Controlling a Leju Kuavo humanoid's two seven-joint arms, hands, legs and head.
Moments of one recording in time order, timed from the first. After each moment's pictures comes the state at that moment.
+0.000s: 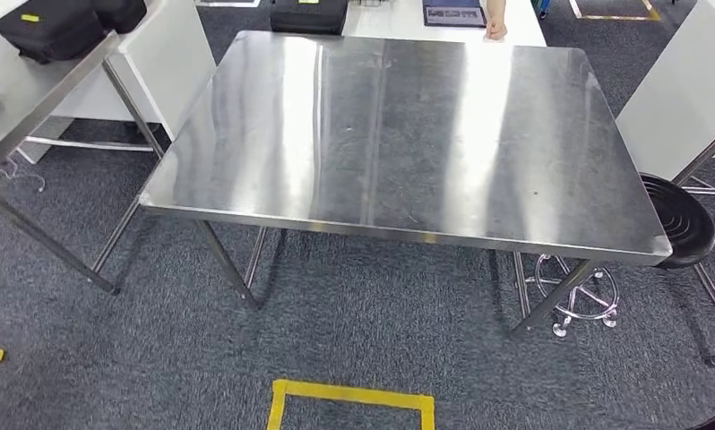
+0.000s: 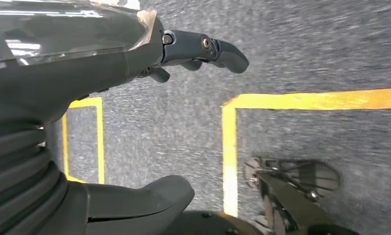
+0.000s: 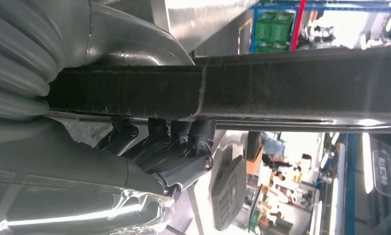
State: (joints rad) left arm -0.07 -0.01 -0.80 -0.17 0.79 0.34 -0.22; right arm 0.34 0.30 -0.46 -2.18 0.21 -0.35 -0.46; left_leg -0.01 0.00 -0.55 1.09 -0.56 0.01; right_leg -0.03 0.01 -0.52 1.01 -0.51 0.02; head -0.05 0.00
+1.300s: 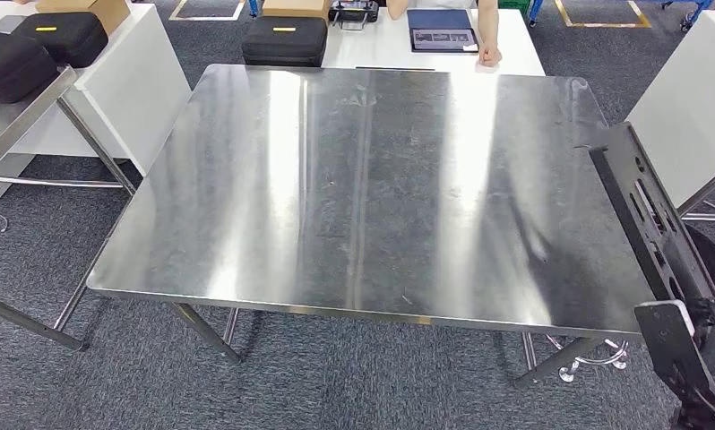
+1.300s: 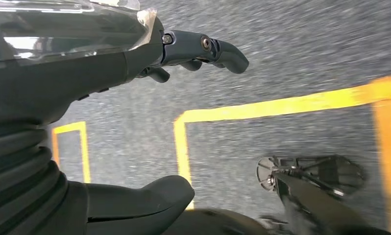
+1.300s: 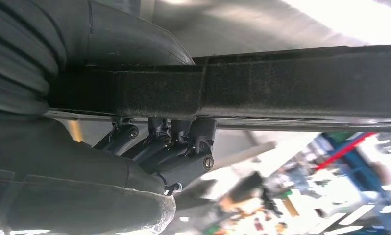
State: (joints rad) left arm -0.10 -0.02 -0.83 -0.17 0.73 0.34 -0.17; right arm 0.10 -0.05 -0.33 -1.87 0.79 -0.11 -0.16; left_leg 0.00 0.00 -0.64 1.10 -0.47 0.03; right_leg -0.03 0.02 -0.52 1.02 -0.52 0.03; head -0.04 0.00
